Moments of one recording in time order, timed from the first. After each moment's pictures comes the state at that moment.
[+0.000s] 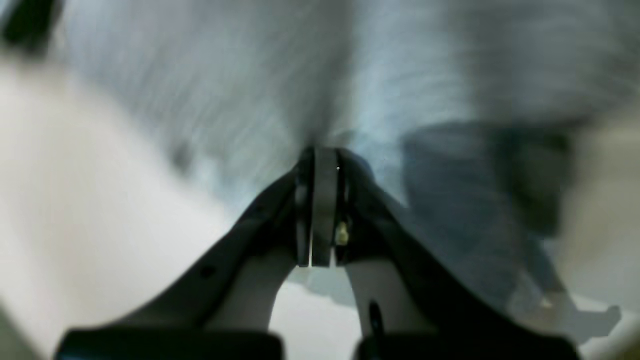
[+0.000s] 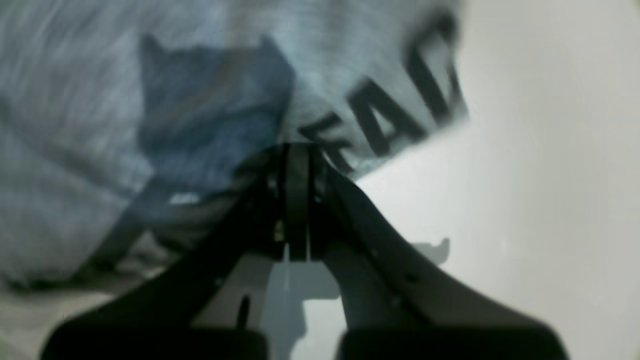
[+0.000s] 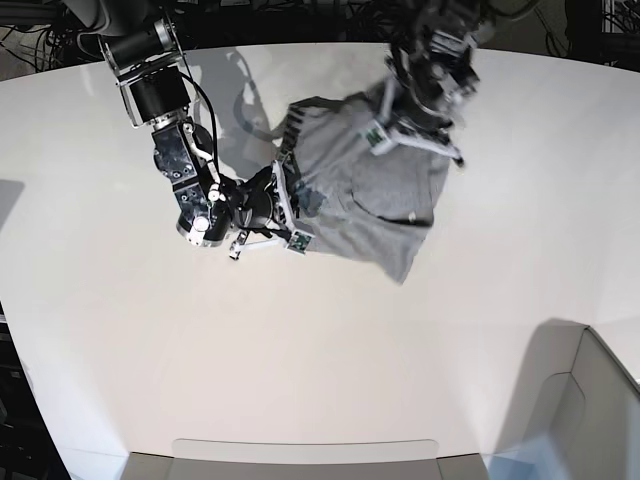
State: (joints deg) left arm 15.5 -10.2 12.1 109.4 24.0 -31.7 57.4; right arm 14.6 9.3 -23.6 78.7 13.4 44.8 -60.5
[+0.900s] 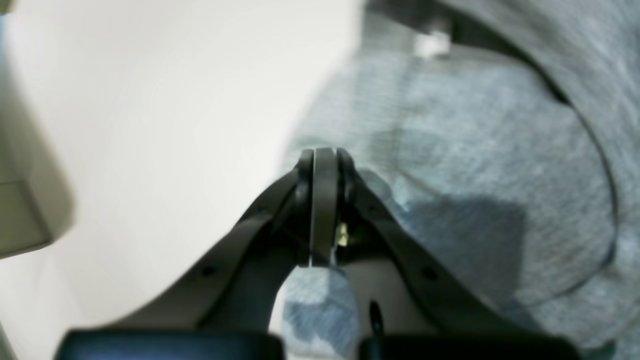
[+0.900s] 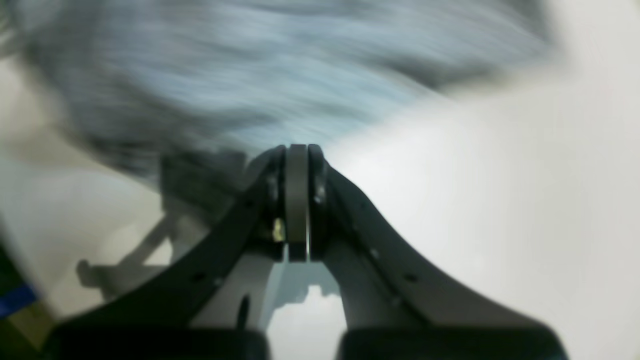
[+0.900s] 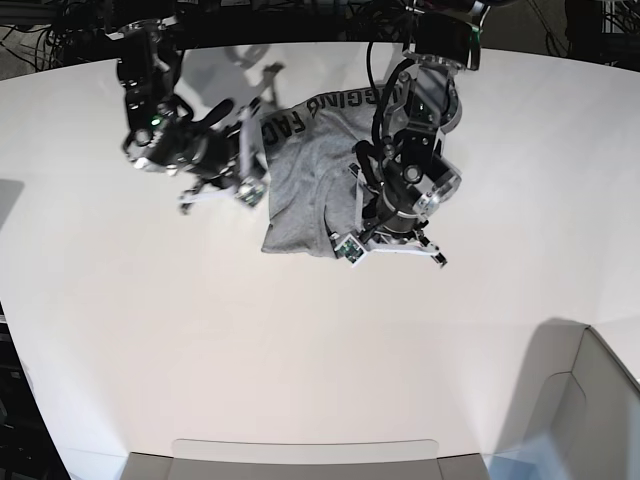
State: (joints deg) left arm -2.8 2.7 11.0 100.5 24.5 -31.5 57.0; right arm -5.7 11.2 -4.4 106.8 13.4 44.9 -62.5
